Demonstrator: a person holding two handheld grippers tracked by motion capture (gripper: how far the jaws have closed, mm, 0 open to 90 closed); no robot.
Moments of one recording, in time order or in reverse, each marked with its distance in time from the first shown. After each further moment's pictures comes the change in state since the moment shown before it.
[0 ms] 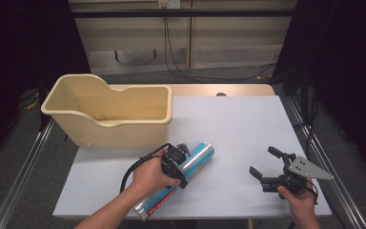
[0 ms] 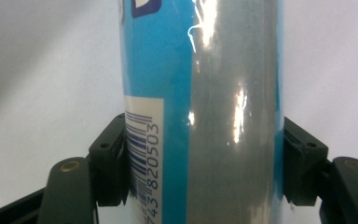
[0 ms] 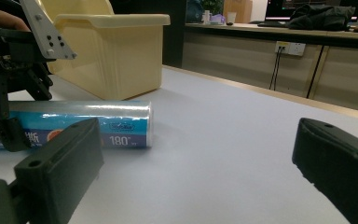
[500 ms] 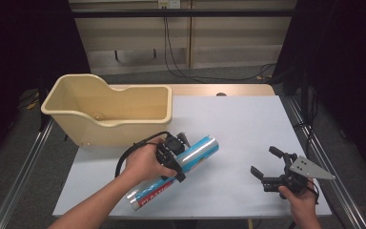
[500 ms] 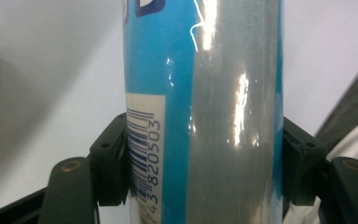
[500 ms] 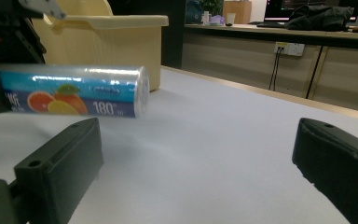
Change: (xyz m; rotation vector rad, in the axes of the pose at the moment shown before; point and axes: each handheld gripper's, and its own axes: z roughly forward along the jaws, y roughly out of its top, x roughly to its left) left arm 0.002 0.010 -0.059 -0.023 -0.052 0.101; right arm -0.003 0.000 -0.002 -0.004 -0.006 -0.002
